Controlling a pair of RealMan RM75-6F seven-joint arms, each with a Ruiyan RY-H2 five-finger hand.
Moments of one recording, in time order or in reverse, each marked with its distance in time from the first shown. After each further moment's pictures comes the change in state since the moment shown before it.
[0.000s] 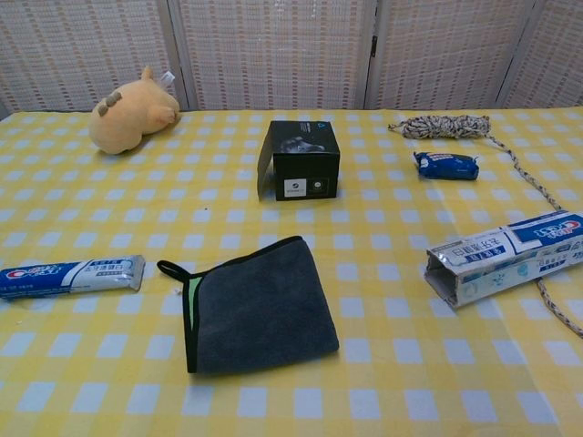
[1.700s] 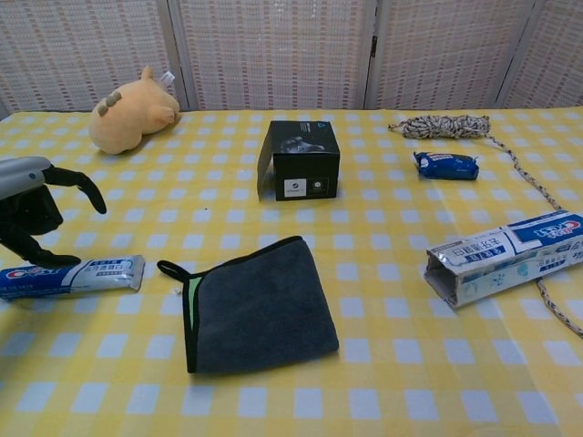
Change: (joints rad) left arm -0.381 -0.242 -0.177 -0.086 -0.573 -0.456 0.194; right arm 0.036 0.009 0.005 -0.024 0.120 -0.077 -0.007
